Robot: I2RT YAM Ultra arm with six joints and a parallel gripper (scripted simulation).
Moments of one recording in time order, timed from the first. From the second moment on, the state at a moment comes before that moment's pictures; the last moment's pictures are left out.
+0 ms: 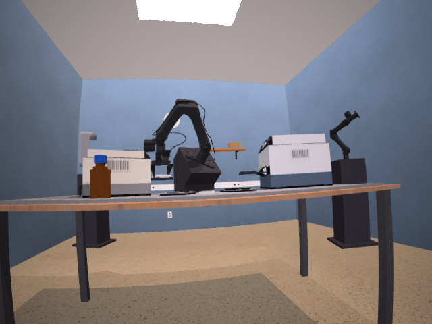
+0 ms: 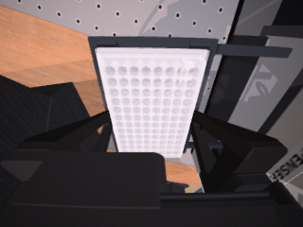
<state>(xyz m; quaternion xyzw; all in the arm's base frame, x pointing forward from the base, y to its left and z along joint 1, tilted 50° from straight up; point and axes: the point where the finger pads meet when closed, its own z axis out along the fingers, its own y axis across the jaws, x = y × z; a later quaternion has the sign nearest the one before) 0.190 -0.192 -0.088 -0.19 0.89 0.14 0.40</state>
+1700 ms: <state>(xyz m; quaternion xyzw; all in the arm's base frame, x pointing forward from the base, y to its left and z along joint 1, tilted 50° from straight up) 0.185 -0.196 -0.082 -0.20 0.89 0.14 0.40</state>
